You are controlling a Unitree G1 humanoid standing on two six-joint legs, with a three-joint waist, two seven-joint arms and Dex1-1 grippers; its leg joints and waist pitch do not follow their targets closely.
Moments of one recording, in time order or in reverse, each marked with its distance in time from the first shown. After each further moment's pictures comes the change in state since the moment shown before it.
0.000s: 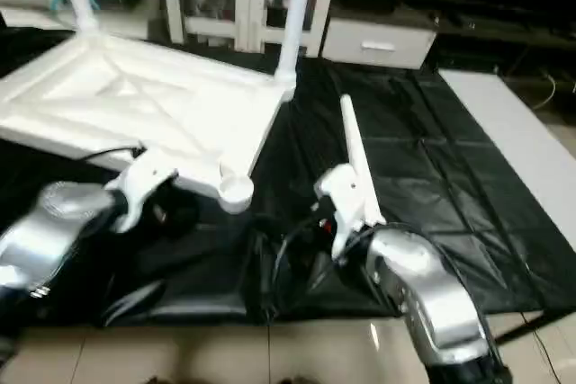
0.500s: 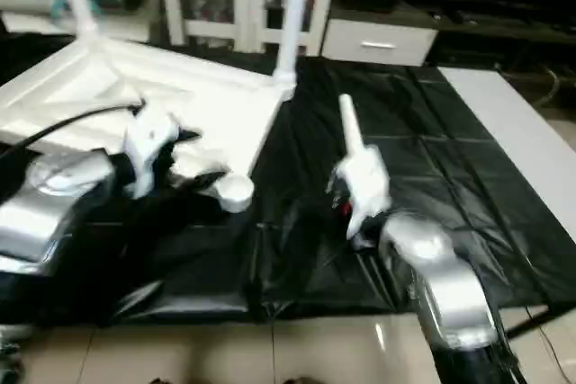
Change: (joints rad) left arm -0.077 -0.194 0.146 -0.008 -0.109 -0.126 0.151; right arm -0.122 0.029 -0.123 0.091 -0.109 0.155 -0.308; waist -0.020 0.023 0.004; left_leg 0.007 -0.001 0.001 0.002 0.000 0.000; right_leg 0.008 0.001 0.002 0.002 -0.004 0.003
